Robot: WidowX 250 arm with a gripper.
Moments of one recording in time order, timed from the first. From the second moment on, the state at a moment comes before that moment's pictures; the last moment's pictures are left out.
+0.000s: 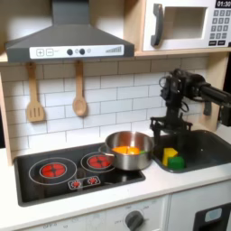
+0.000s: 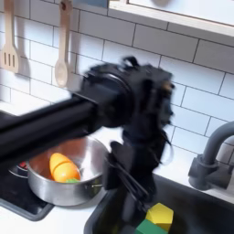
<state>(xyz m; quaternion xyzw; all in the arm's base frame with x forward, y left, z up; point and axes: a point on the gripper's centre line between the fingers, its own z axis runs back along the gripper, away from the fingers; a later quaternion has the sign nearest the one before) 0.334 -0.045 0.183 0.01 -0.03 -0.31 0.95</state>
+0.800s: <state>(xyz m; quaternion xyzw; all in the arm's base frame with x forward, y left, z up) 0.345 0.028 0.214 0.05 -0.02 -0.15 0.99</state>
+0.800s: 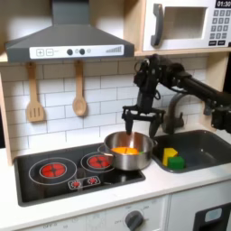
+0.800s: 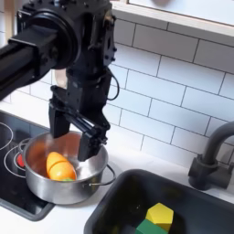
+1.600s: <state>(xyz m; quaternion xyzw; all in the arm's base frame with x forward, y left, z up) 0.344 0.033 0.177 0.06 0.03 0.02 1.00</state>
